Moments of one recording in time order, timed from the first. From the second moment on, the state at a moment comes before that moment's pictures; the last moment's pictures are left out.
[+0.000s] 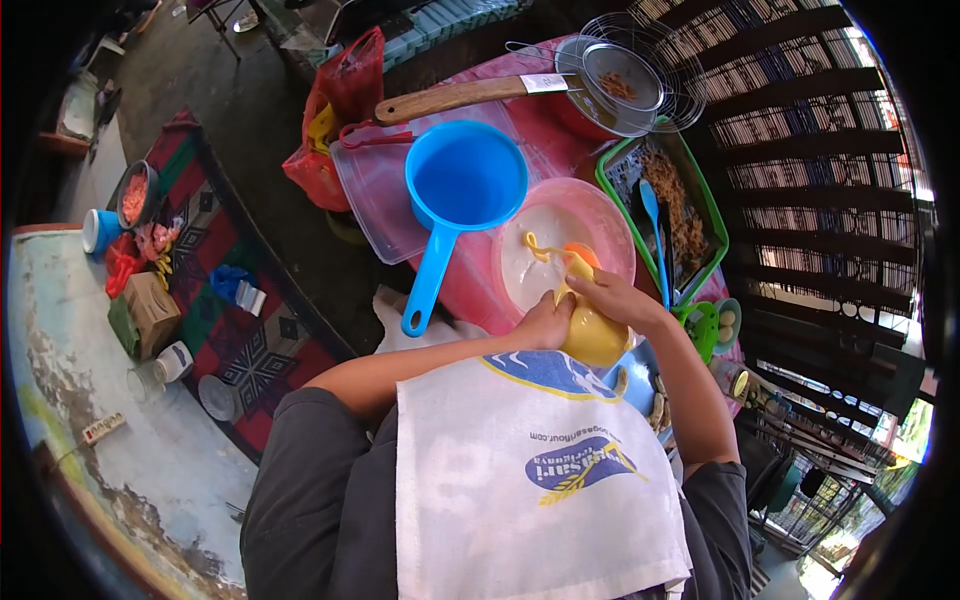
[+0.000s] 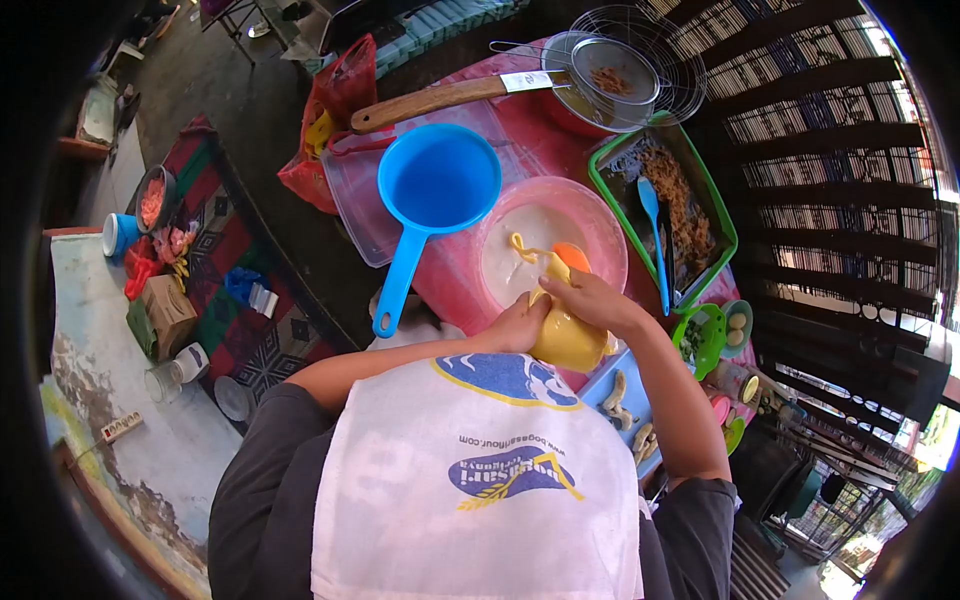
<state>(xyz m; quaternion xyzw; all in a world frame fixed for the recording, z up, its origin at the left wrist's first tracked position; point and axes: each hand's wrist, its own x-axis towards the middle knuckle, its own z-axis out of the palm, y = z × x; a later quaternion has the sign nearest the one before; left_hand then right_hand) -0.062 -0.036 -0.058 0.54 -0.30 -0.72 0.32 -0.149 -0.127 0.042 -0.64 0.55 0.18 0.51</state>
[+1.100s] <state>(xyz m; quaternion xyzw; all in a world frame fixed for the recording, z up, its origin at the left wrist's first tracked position) -0.050 -0.040 -0.024 0.55 -0.31 -0.73 0.27 -0.153 -0.126 0.032 -0.63 0.57 0.17 0.51</state>
